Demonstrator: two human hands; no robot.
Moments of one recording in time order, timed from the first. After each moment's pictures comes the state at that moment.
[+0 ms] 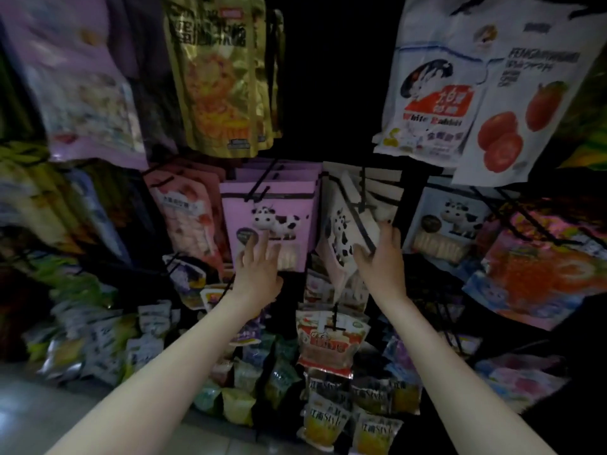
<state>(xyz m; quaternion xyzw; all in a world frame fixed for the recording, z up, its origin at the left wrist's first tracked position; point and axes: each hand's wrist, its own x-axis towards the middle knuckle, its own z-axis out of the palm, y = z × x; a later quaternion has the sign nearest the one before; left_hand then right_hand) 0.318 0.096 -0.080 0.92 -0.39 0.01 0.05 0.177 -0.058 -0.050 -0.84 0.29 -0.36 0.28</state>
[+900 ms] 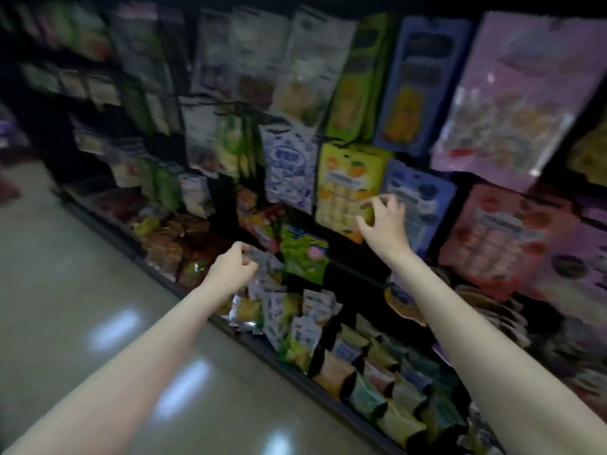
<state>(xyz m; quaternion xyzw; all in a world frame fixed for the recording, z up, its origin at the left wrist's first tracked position) 0.579 0.664 -0.063 0.93 -0.09 -0.08 0.35 0.538 0.397 -0.017 -0.94 0.13 -0.21 0.23</state>
